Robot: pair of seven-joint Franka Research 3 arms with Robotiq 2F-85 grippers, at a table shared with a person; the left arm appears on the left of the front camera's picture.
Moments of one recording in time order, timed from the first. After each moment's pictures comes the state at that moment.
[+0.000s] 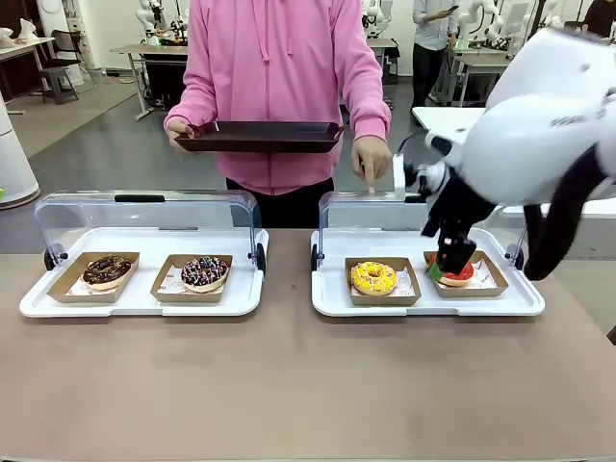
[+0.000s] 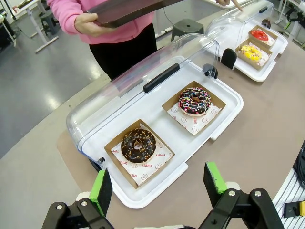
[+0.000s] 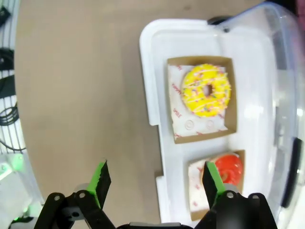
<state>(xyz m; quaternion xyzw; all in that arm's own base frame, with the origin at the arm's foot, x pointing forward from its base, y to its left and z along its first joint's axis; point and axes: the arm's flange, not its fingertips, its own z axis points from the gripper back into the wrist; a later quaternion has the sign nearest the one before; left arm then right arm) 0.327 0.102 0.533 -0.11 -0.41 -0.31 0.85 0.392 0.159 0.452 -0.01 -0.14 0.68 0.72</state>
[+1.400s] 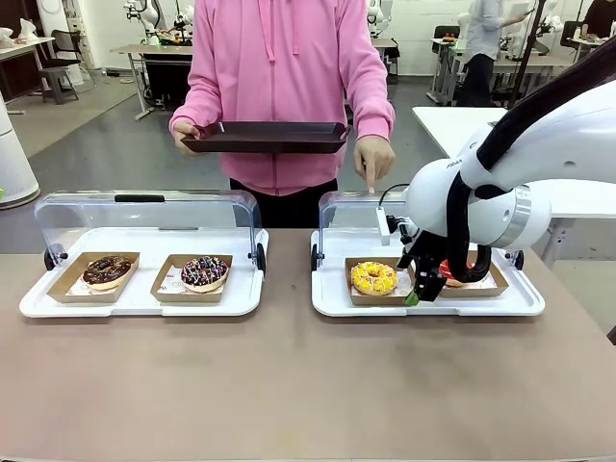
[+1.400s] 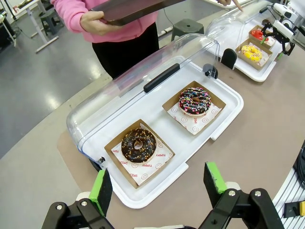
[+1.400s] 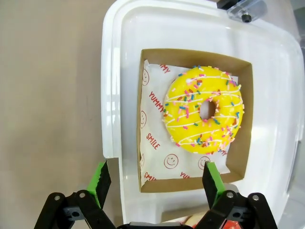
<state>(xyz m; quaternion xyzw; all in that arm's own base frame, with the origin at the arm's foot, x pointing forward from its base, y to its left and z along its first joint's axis) 0.327 0.102 0.533 -0.11 -0.41 -0.31 0.85 0.466 0.155 0.343 0.03 -0.15 0.71 0.68</state>
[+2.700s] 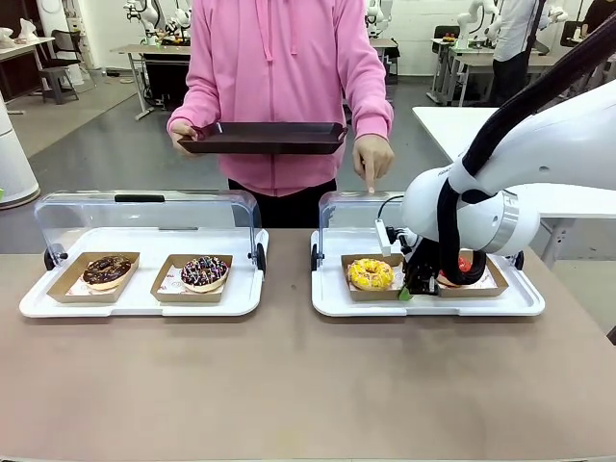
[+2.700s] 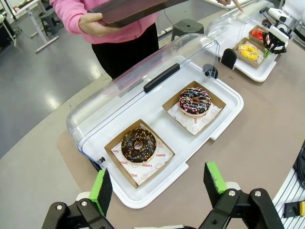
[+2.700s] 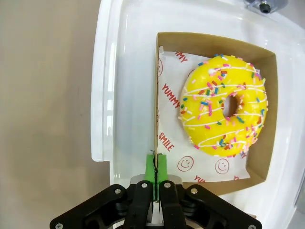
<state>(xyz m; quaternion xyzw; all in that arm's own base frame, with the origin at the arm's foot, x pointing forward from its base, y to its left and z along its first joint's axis) 0.327 0.102 0.533 -0.11 -0.41 -0.31 0.85 0.481 0.152 0.317 0.04 -0.14 0.73 0.67</state>
